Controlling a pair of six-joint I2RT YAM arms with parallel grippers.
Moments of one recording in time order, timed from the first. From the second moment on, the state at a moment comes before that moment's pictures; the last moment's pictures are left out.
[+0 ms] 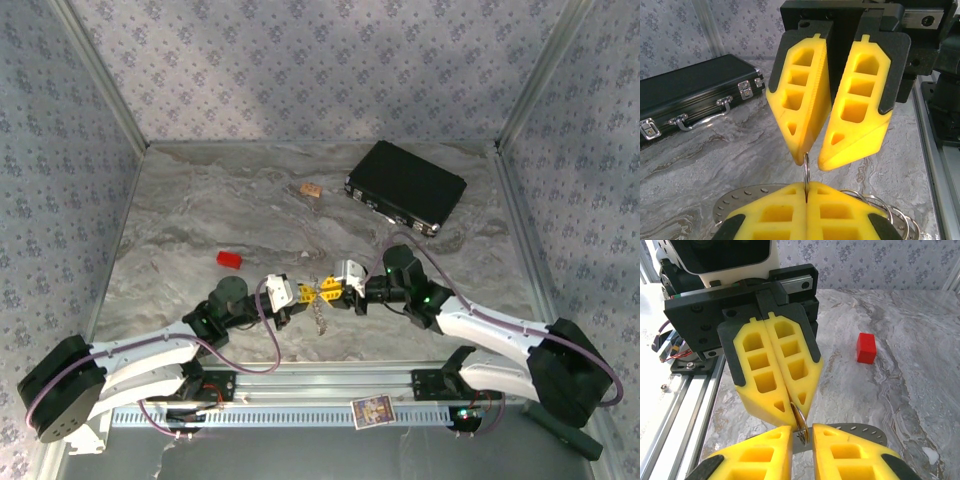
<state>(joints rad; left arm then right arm) -0.89 0.97 0.22 0.58 0.36 0.14 0.76 1.12 0.46 0.33 -0.67 -0.31</state>
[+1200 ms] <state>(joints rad) -0.90 0.91 0.27 0.38 0.37 0.22 0.81 1.17 0.68 -0.13 -0.65 -0.53</state>
